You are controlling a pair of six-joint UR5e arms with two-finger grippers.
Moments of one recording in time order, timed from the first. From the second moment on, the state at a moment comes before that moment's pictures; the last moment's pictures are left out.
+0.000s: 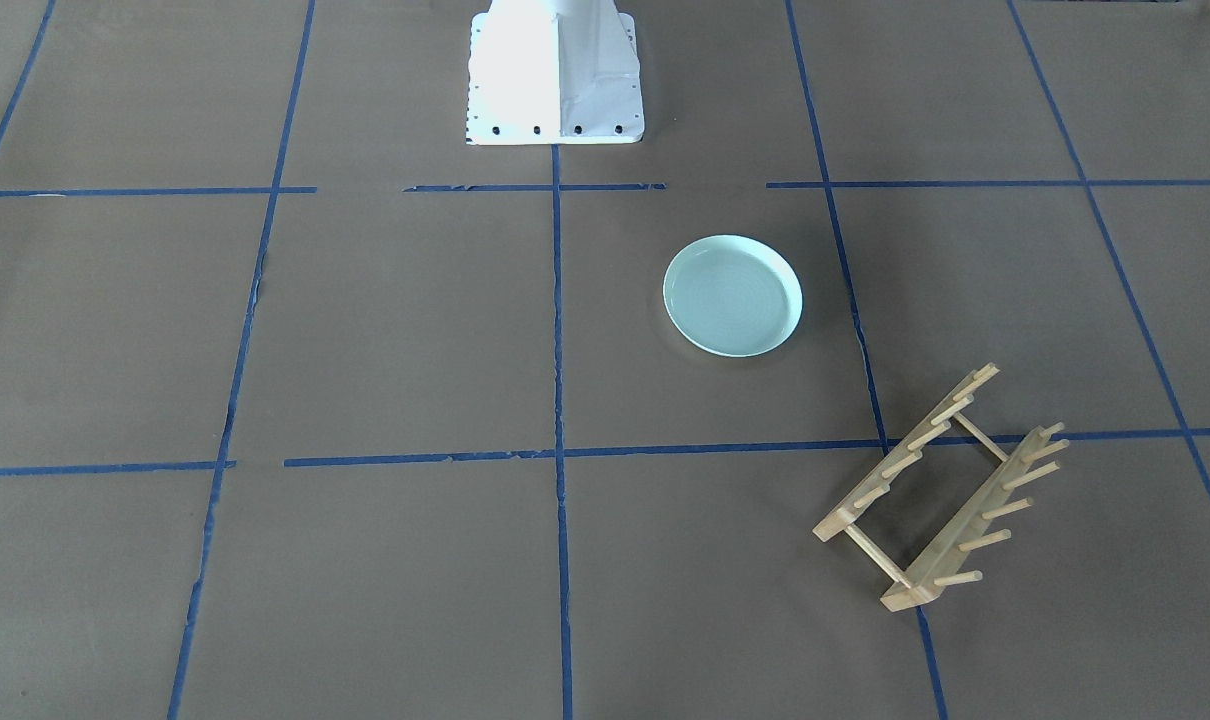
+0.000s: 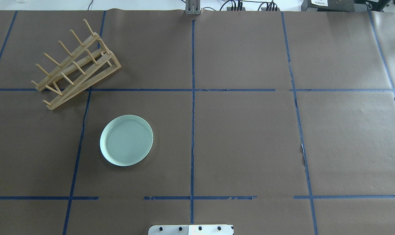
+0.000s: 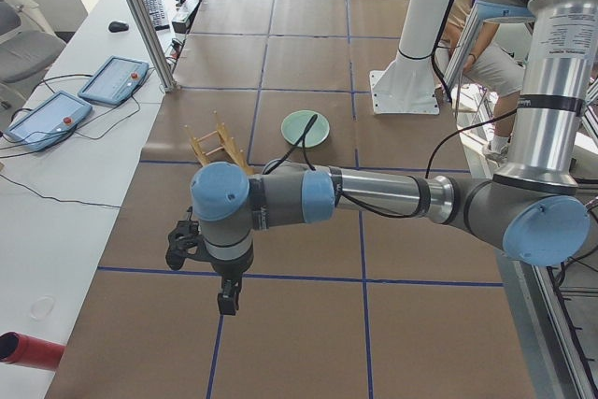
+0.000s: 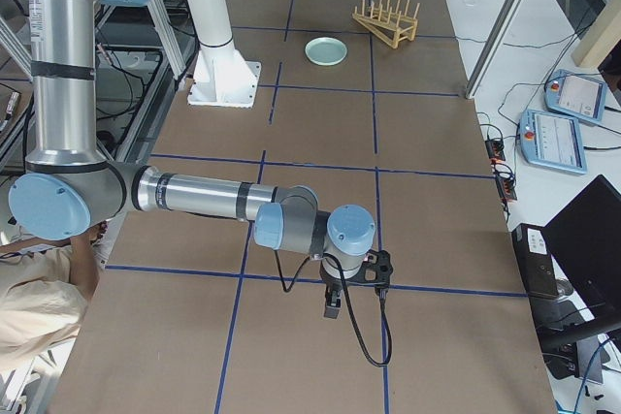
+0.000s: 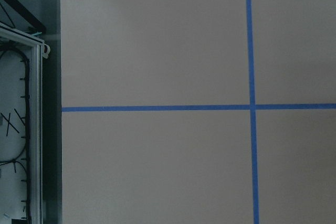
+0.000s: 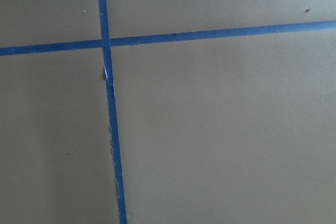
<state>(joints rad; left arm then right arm) -1.79 -1.65 -1.58 -1.41 -2.28 0.25 1.62 -1.62 1.56 -1.62 2.32 -0.02</state>
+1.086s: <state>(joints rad) -1.67 -1.61 -1.59 -1.48 -2.42 0.10 1.62 -1.62 1.56 -1.62 2.32 -0.02</state>
